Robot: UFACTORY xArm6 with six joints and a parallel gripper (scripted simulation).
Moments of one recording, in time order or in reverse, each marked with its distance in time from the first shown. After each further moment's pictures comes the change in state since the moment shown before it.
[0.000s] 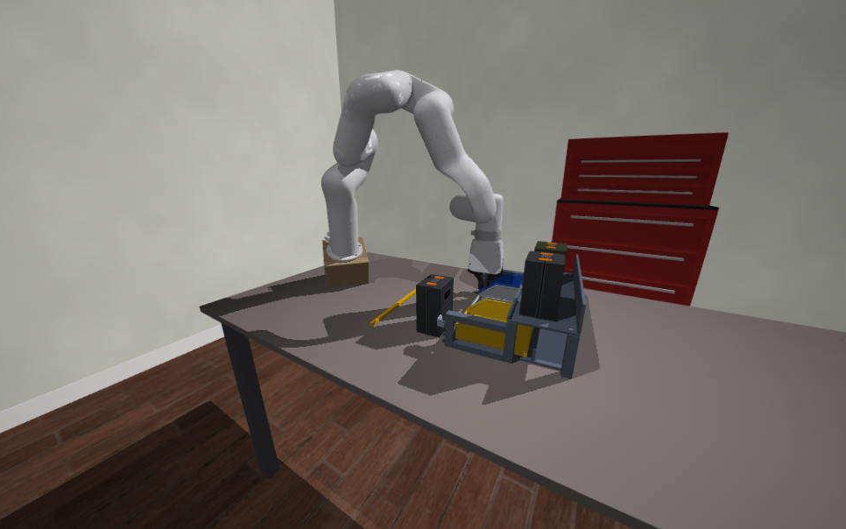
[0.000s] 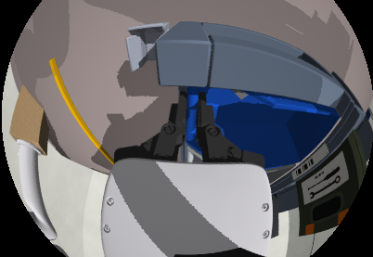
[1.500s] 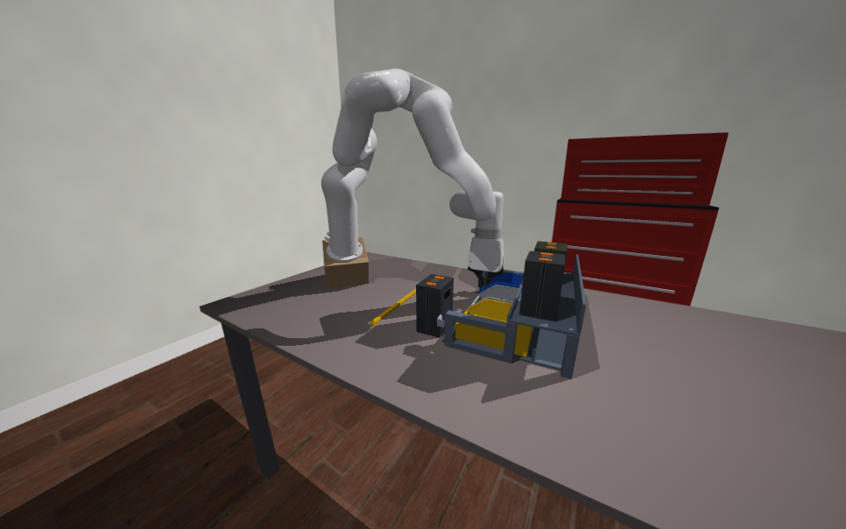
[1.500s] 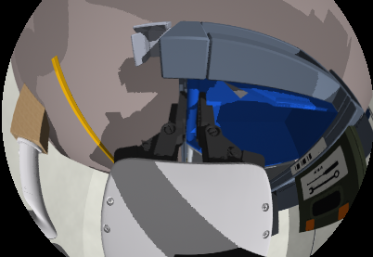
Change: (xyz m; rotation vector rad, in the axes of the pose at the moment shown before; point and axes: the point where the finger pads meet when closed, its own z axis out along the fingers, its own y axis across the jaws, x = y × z) arm 0.000 0.000 -0.006 0.000 0.000 0.000
